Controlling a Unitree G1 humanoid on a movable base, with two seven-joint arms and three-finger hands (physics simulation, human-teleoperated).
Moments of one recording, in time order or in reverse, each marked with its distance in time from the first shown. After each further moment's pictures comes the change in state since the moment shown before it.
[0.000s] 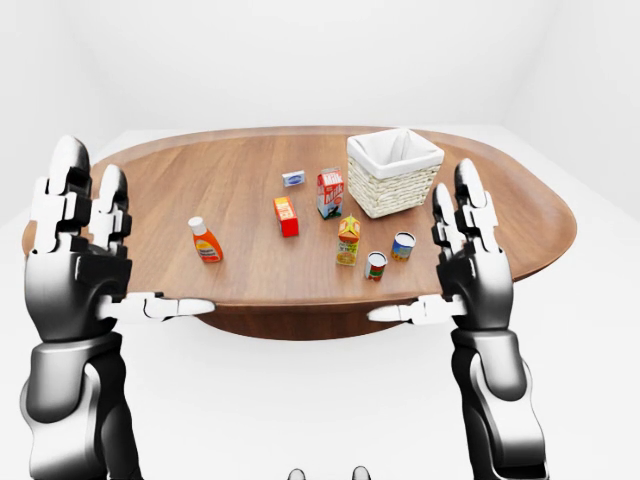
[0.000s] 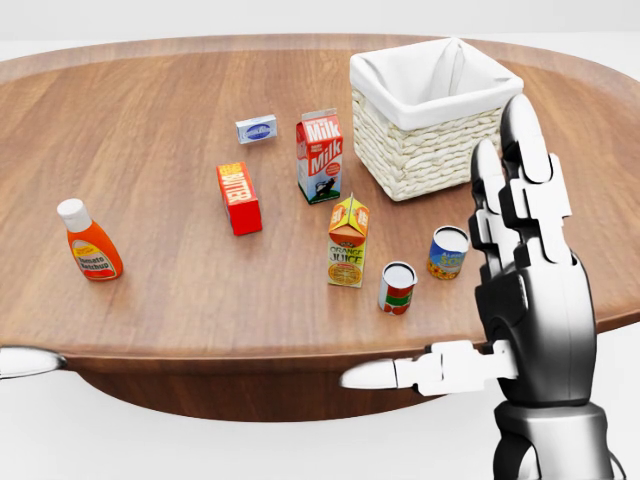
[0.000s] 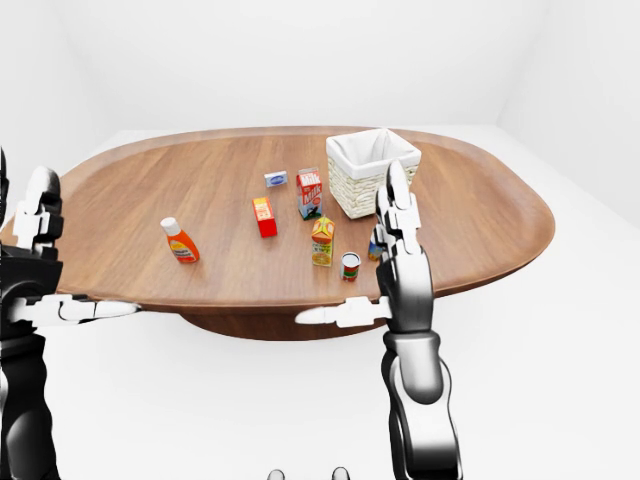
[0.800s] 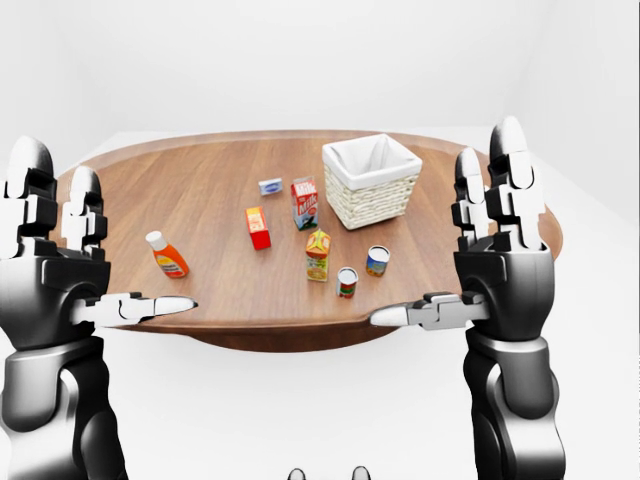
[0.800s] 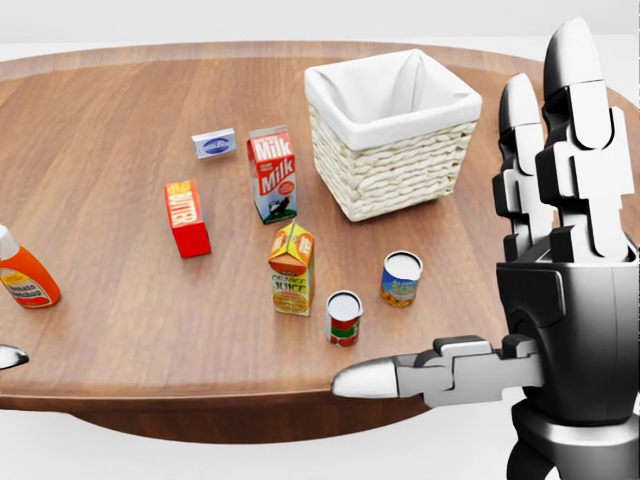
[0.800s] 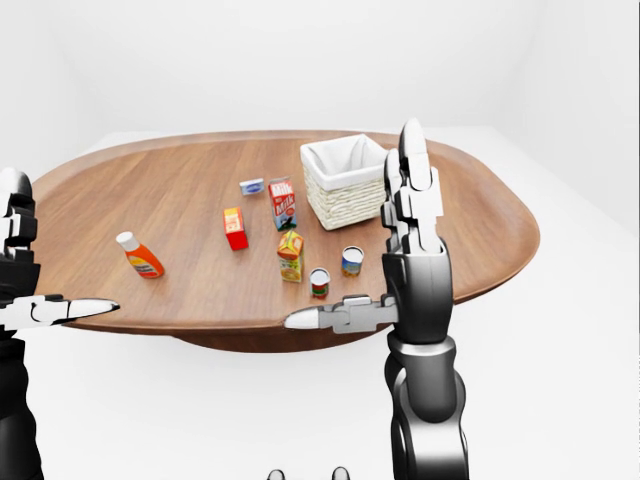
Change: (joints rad) left arm 0.010 0.028 0.069 0.013 -0.090 0.000 0.030; right arm -0.036 0.005 0.032 -0.166 -0.075 0.000 -0.002
